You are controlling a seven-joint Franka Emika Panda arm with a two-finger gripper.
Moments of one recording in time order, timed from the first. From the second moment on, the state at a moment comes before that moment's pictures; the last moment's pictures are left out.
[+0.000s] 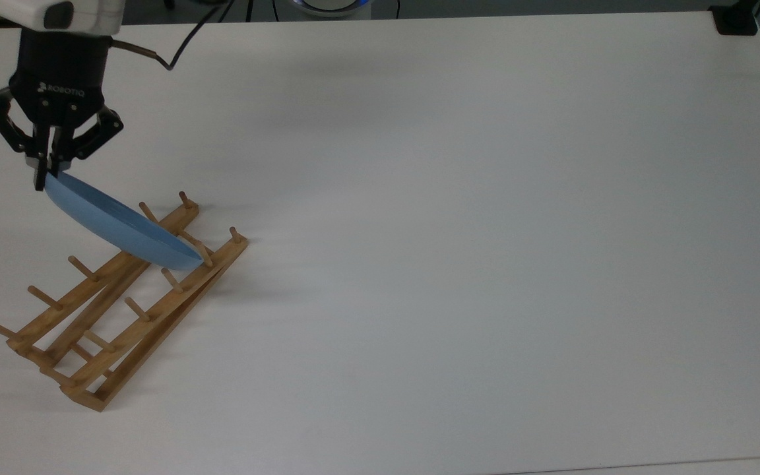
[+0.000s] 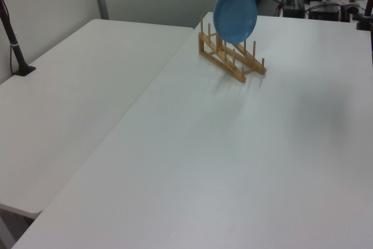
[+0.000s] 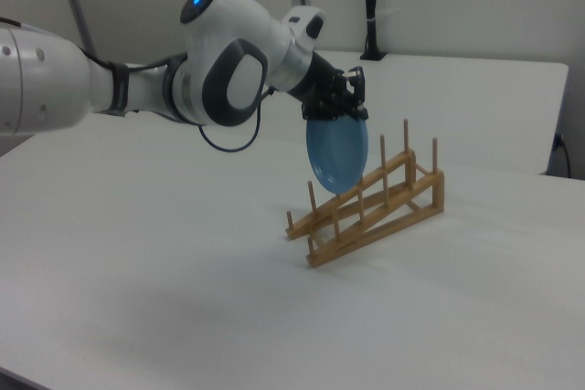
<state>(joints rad) 0.15 0.23 -0.48 -1.77 -0.15 2.73 -0.61</state>
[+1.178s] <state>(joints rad) 0.16 0.26 -0.48 -1.86 -0.15 2.80 -0.66</state>
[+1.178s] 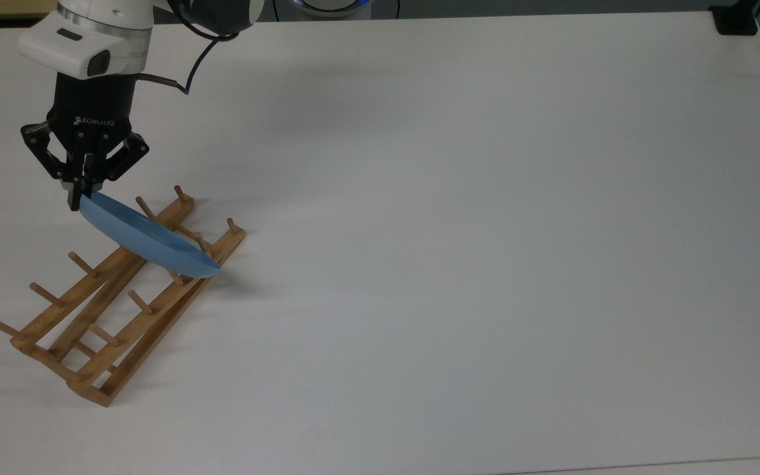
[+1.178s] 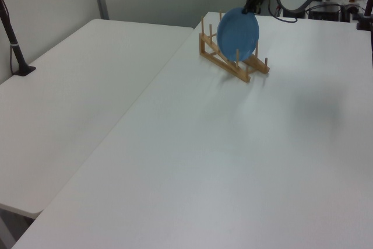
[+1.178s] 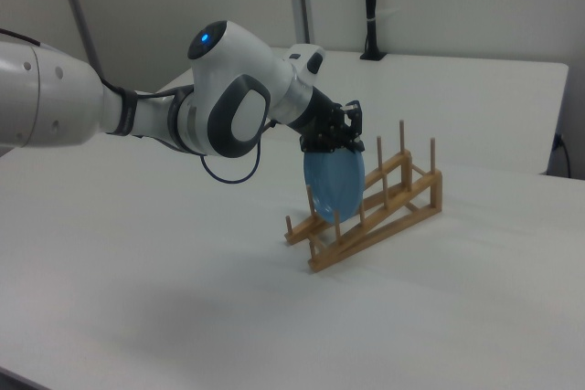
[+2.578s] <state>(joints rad) 0.15 0.26 -0.51 -1.86 -0.15 2.80 -0.57</state>
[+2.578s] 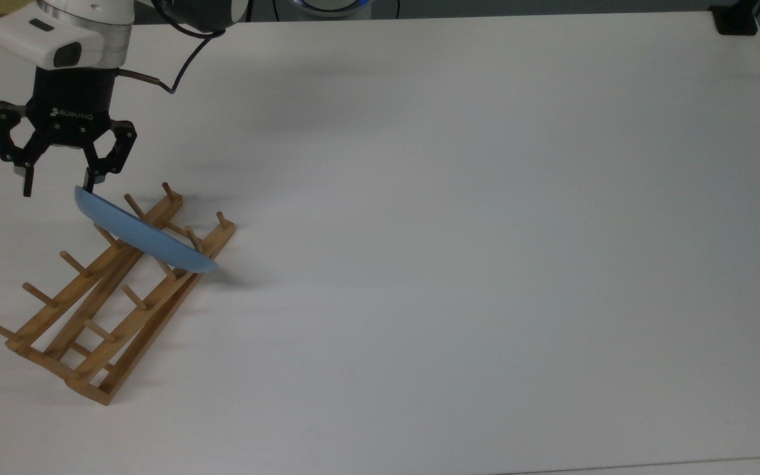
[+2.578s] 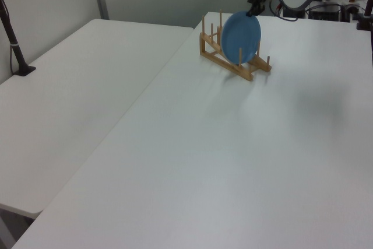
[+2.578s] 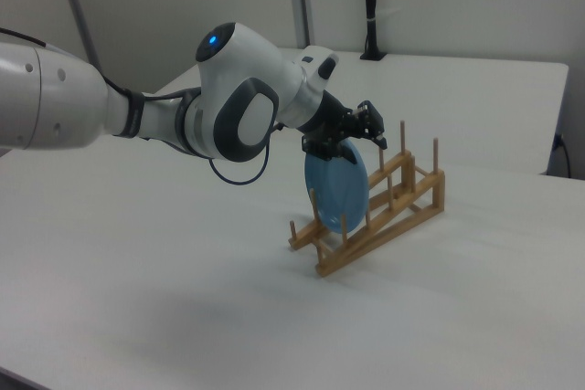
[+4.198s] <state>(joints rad) 0.15 0.21 -0.47 -1.90 -0.15 2.66 -0.33</state>
